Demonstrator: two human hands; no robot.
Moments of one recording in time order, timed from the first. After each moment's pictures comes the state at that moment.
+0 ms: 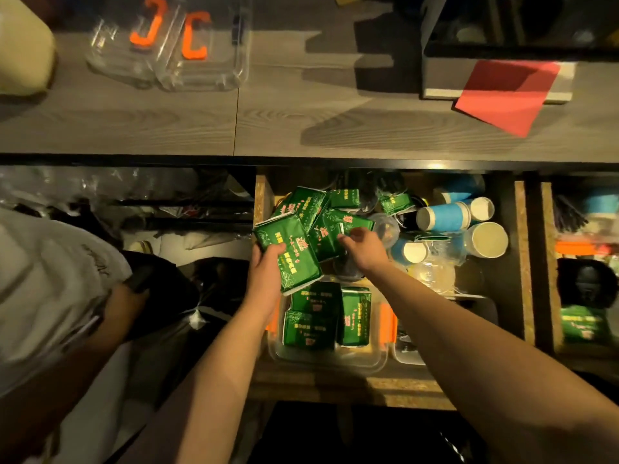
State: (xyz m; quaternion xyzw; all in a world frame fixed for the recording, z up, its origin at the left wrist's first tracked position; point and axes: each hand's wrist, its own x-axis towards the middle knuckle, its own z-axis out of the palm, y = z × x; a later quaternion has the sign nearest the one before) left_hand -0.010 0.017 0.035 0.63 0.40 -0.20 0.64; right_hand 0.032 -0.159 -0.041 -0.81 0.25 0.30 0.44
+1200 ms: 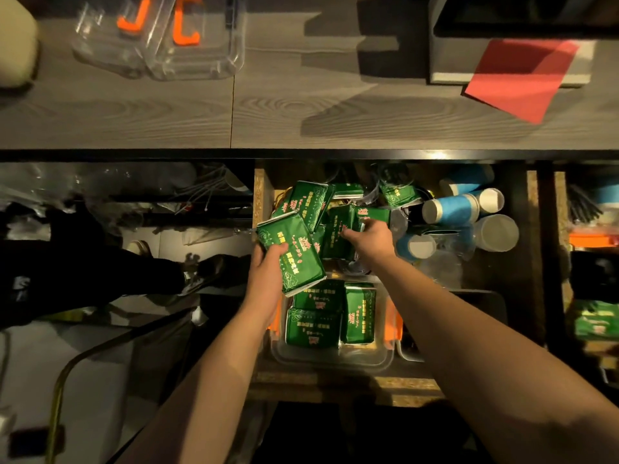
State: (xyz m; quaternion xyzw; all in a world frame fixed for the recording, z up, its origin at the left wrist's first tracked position) left_hand -0.009 0.021 0.022 0.63 0.40 -0.22 0.63; right_hand 0.040 -0.164 -0.071 -0.79 0.31 0.25 0.47
